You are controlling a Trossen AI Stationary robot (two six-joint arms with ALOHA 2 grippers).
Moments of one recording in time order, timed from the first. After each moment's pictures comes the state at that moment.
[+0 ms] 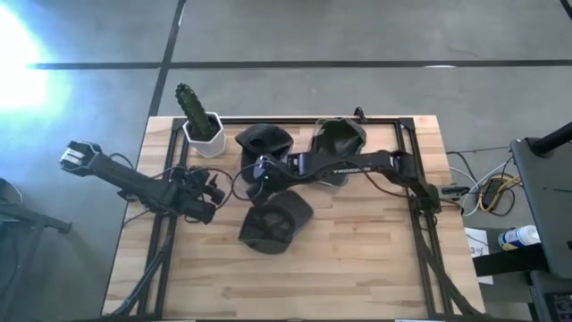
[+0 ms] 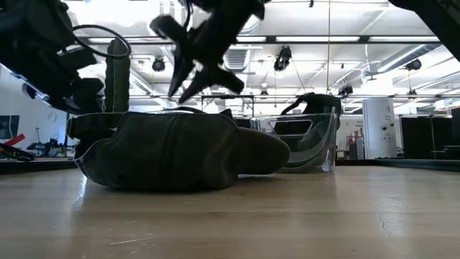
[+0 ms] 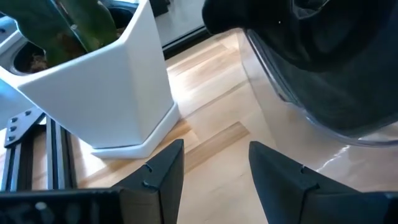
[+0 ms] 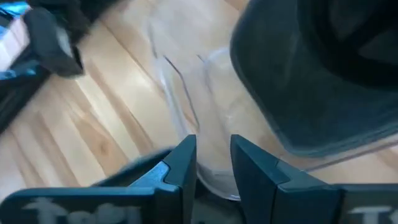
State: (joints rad) left arm -0.33 0.95 0.45 -0.85 -1.03 -1.18; right arm -0.02 2.16 1.92 -0.67 0.11 0.81
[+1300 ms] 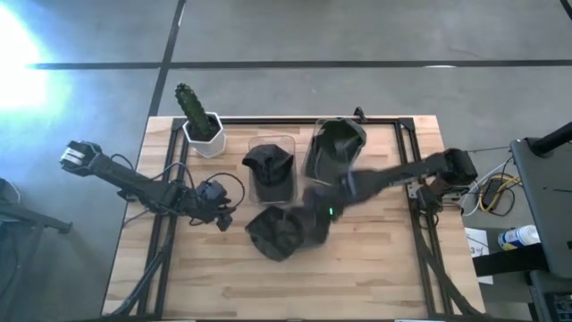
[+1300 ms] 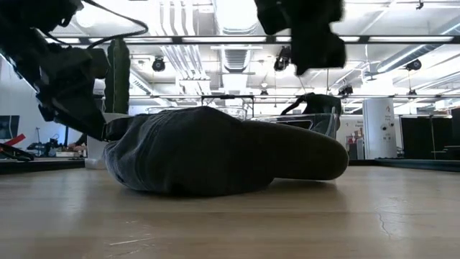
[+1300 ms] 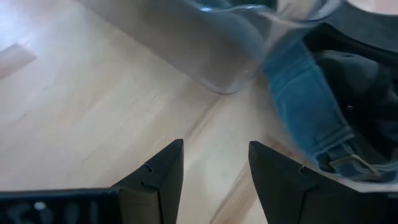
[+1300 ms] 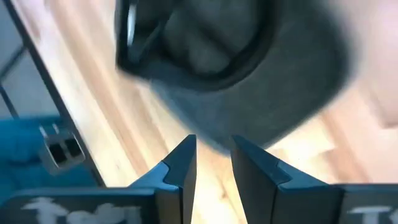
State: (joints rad) left arm -0.34 0.95 0.41 -0.37 -0.45 -0.91; right arm 0.18 1.70 1.39 -0.84 -0.16 0.81
